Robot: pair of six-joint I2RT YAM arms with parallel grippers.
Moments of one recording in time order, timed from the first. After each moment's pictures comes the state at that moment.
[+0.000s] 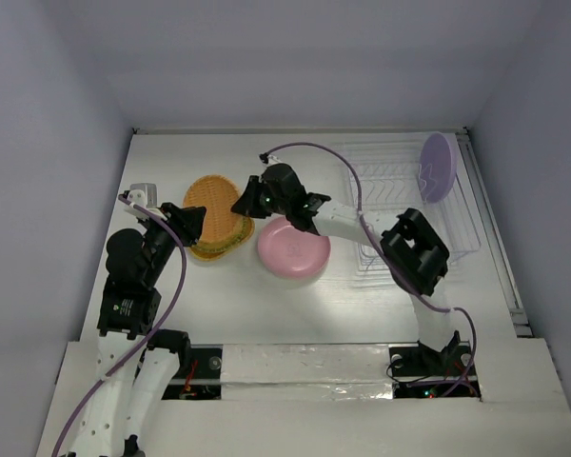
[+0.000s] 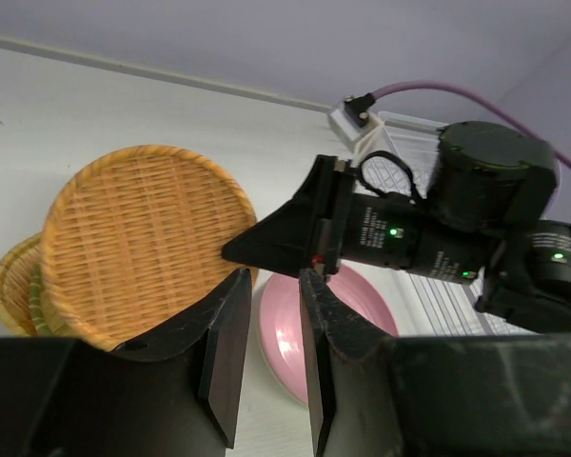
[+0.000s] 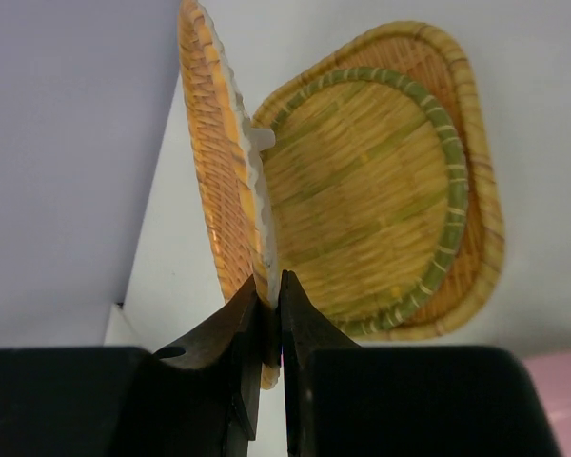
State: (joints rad) left arm -0.12 0.53 0.70 -0.24 0.19 -0.43; right arm 0.83 2.04 1.55 0.10 -0.14 0.81
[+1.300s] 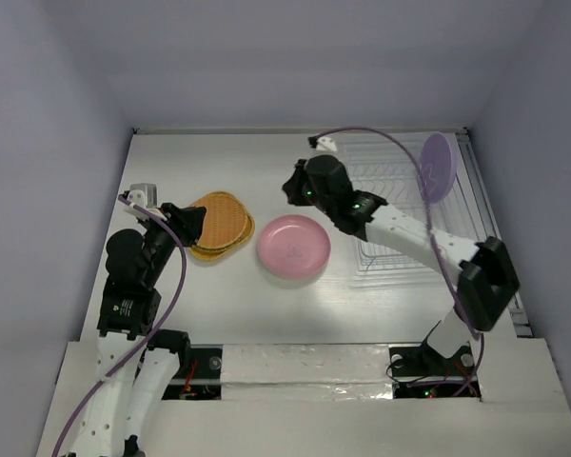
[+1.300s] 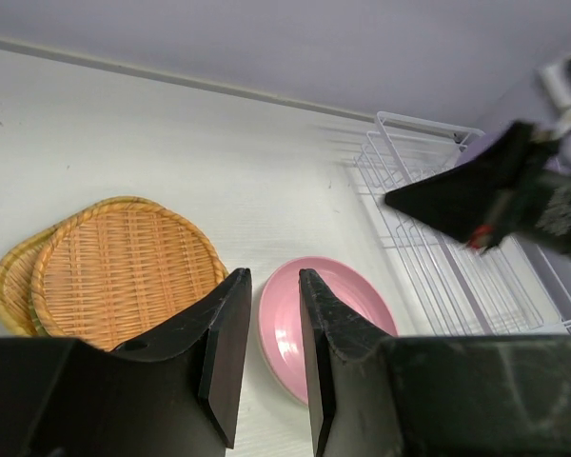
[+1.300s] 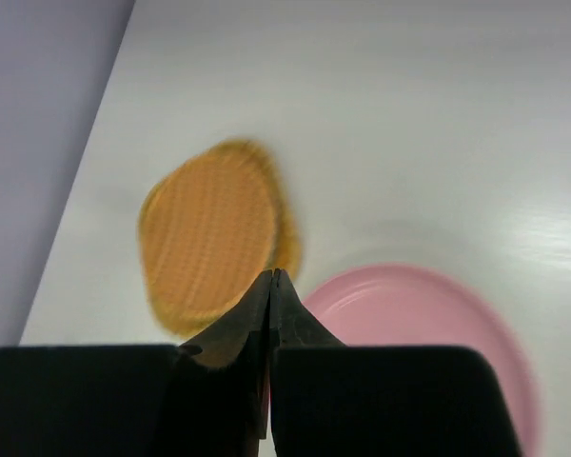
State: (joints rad) left arm -0.12 0.53 0.70 -0.24 0.19 -0.43; right arm 0.80 1.66 1.34 -0.06 0.23 0.61
